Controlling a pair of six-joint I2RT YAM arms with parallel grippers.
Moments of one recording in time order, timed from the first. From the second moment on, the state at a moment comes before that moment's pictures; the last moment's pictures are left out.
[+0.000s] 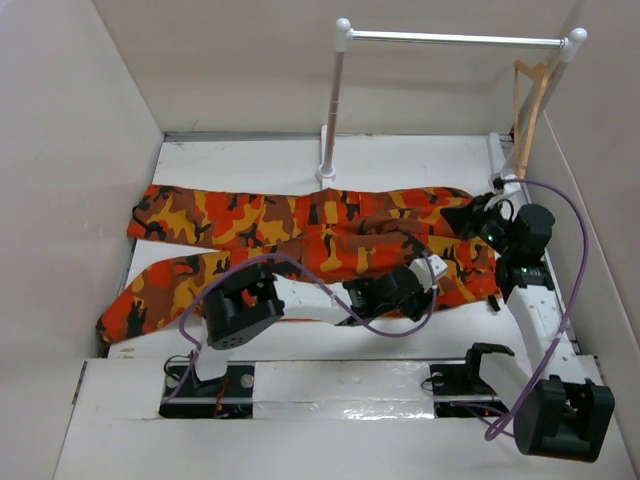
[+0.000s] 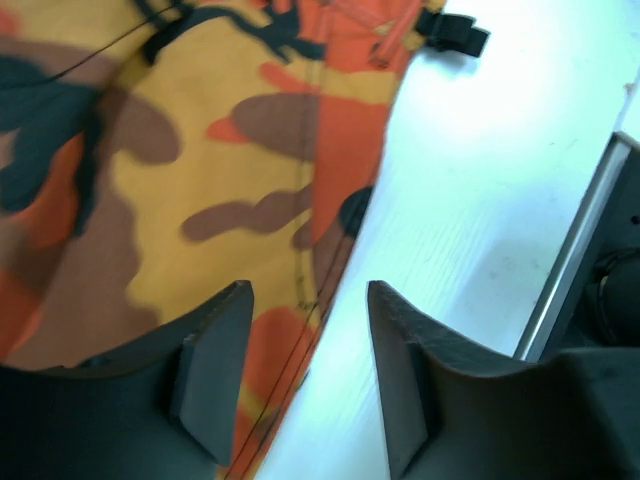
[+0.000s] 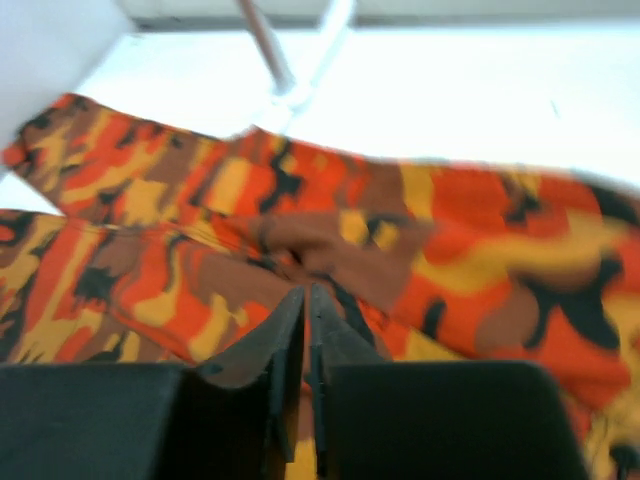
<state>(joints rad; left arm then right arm) -1.27 1.90 1.14 0.27 -0.15 -0.28 -0.14 0.91 0.60 0.16 -0.68 0.22</state>
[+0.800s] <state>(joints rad) -1.28 2.41 1.82 0.04 -0.03 -0.18 0.07 0.79 0.96 0.00 -0.56 0.12</state>
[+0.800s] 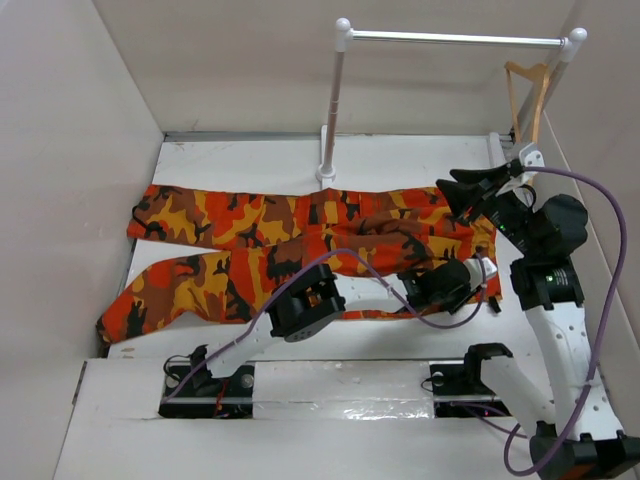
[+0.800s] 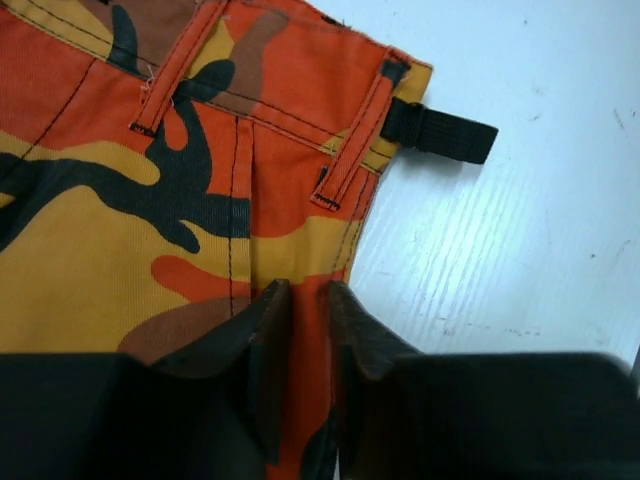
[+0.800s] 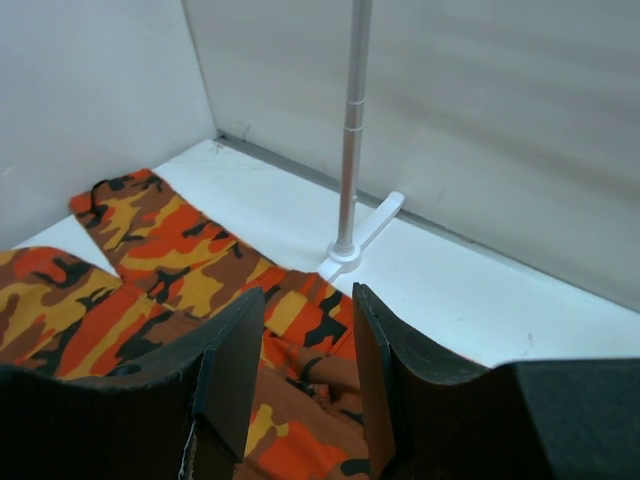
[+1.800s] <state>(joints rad) -1.21 1.60 0.75 0.36 0.01 -0.47 -0.18 0.90 0.40 -0.06 0.01 0.16</state>
